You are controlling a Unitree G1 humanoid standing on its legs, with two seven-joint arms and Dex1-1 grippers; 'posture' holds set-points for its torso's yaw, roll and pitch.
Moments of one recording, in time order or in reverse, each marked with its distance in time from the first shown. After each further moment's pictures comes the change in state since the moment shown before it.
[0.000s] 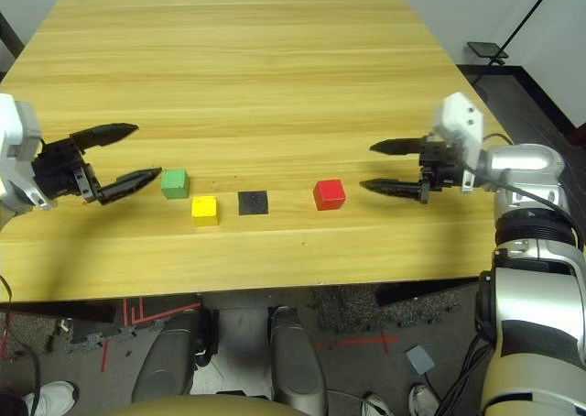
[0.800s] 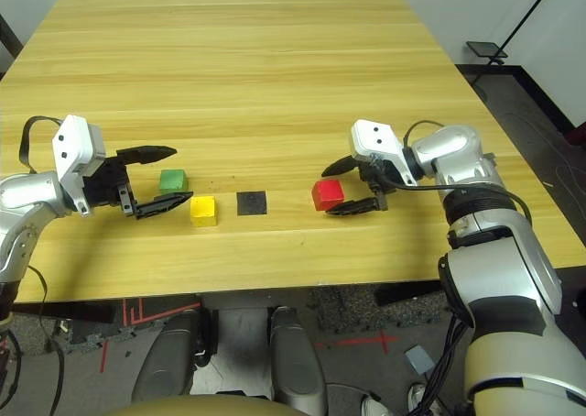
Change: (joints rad) left arm -0.018 -0.082 -0.082 0.023 0.127 -0.033 0.008; right arm -0.176 0.153 0.264 0.205 -0.134 -0.165 0.001
